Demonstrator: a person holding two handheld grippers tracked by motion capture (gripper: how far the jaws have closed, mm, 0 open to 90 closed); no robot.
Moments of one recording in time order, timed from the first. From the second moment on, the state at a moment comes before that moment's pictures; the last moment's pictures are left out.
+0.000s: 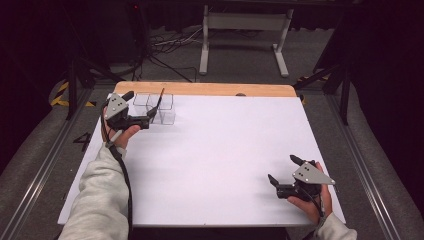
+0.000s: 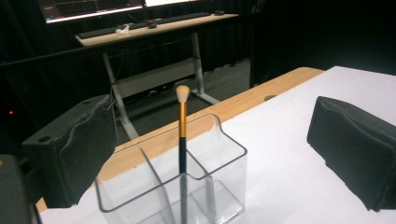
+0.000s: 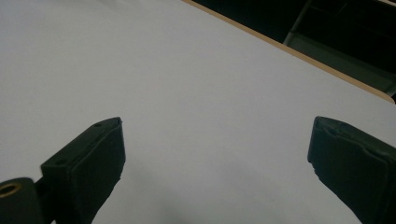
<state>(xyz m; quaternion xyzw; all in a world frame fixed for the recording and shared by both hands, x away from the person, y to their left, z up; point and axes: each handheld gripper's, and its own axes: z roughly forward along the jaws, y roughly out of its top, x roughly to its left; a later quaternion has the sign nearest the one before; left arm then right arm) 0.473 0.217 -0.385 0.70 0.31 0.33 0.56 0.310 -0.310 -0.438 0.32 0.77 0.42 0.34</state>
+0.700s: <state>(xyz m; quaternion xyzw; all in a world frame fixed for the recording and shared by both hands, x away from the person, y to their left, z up) 0.455 0.213 -0.384 0.71 0.28 0.32 0.55 0.310 -0.309 -0.438 0.32 0.78 0.42 0.34</state>
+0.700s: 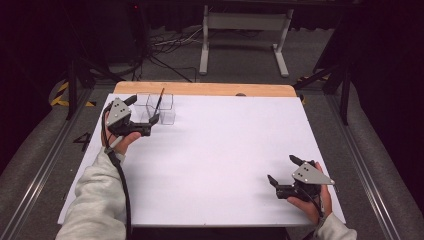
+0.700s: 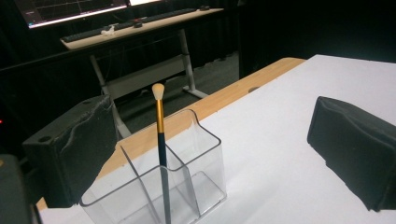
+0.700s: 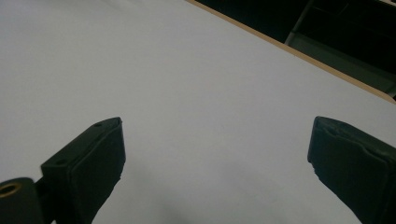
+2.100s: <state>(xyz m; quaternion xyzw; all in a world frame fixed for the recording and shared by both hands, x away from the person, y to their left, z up) 0.411 0.207 -0.383 0.74 0.23 0.32 0.55 0.309 -0.308 -0.438 0.32 0.78 0.42 0.34</state>
